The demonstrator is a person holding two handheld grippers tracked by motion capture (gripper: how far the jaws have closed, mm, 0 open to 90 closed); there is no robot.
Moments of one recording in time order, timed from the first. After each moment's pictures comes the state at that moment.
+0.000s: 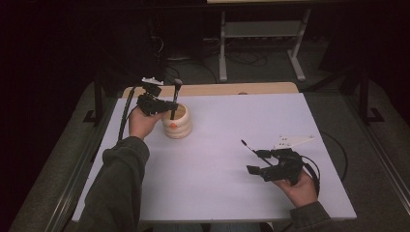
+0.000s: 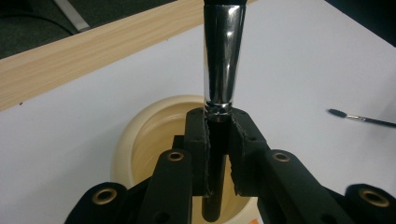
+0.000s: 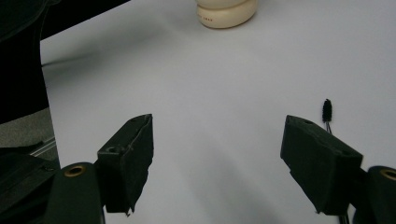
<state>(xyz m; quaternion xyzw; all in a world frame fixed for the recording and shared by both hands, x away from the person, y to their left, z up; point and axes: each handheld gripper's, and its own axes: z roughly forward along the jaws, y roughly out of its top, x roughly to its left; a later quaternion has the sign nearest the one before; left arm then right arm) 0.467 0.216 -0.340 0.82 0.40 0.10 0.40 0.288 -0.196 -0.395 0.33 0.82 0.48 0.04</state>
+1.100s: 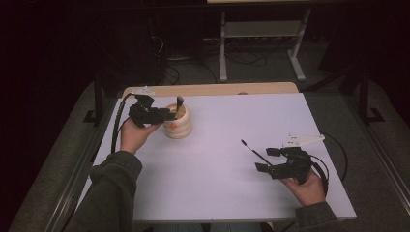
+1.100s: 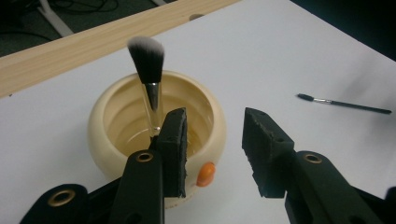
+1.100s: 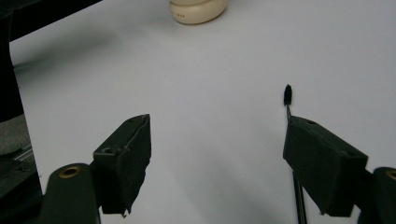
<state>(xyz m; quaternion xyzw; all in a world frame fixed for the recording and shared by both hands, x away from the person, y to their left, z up) 0.419 0.232 -0.340 0.81 0.38 0.09 0.44 0.290 -0.218 -0.395 0.35 0.81 0.46 0.07</state>
